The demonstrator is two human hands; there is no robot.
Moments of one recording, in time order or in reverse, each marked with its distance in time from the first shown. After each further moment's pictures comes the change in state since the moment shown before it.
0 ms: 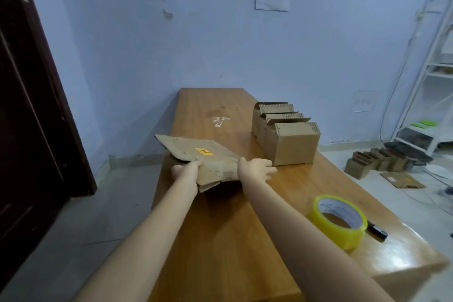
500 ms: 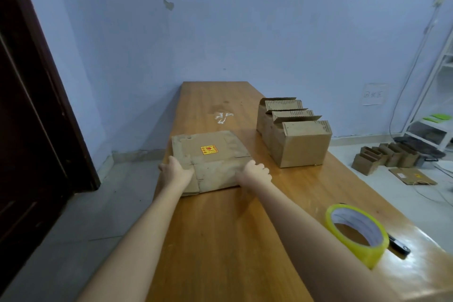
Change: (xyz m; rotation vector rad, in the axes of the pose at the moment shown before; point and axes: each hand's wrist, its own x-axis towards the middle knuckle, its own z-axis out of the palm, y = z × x) left_hand 0.047 0.004 -0.011 0.997 0.118 0.352; right_hand 0.046 0.011 0.021 -0.754 -0.274 -0.254
